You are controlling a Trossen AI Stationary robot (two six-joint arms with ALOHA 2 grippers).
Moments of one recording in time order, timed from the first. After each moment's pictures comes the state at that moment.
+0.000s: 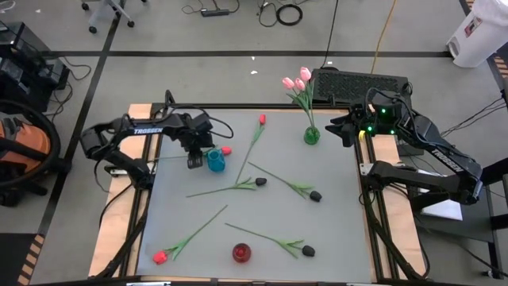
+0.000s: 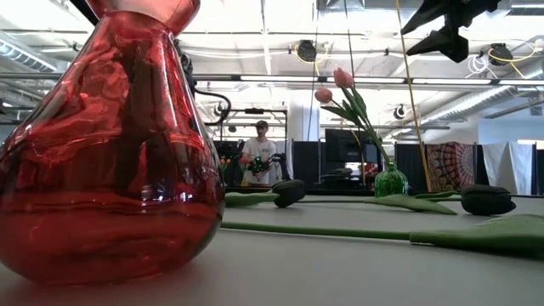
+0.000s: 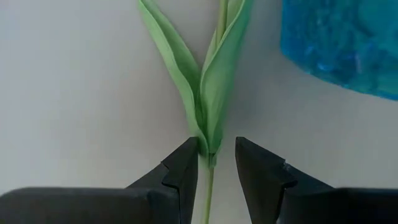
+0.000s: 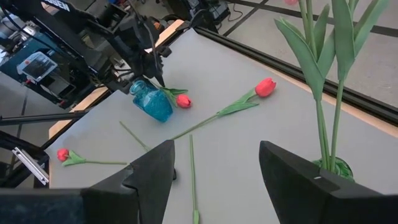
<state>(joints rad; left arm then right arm) 0.60 1.48 0.78 -0.77 0.13 0.38 -0.62 0.73 0.99 -0.75 -0.26 0.40</state>
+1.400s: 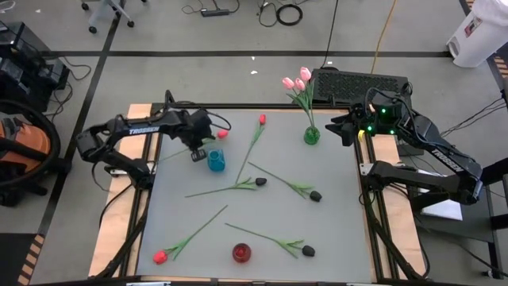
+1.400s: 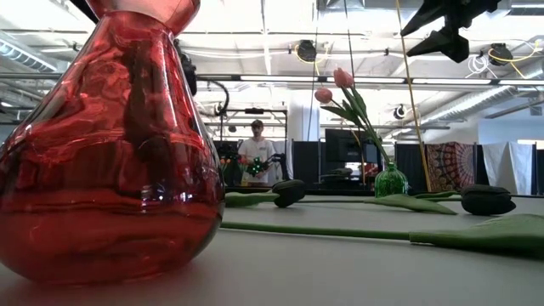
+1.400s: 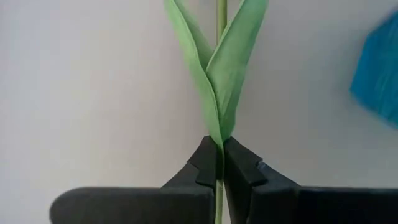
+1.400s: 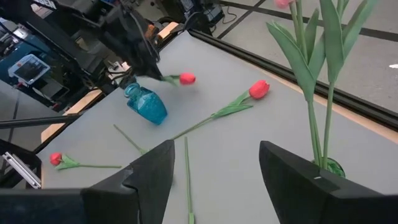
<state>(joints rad) 0.62 1.42 0.81 -0.74 -0.04 0.20 -0.62 0.73 0.99 -0.75 -0.23 0.40</state>
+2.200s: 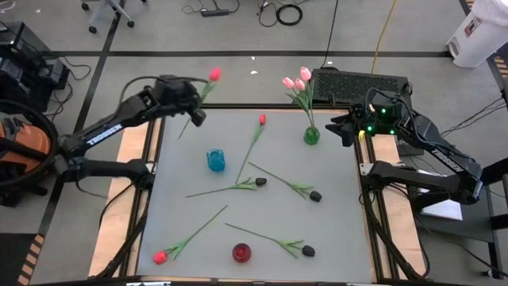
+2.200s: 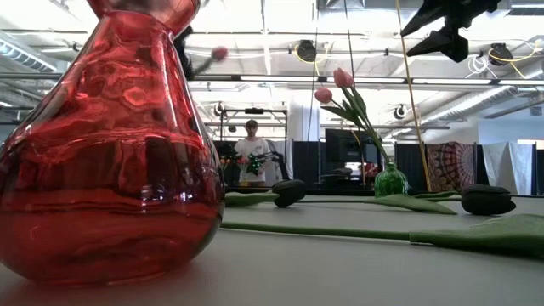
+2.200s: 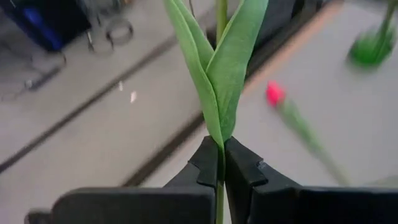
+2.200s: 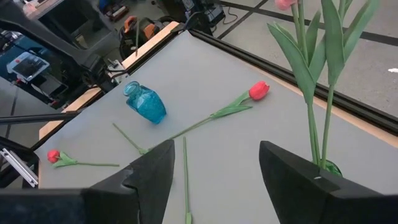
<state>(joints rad) 0.69 1.09 1.09 -0.60 -0.10 0.03 -0.62 0.73 0.99 -0.75 -0.23 0.38</state>
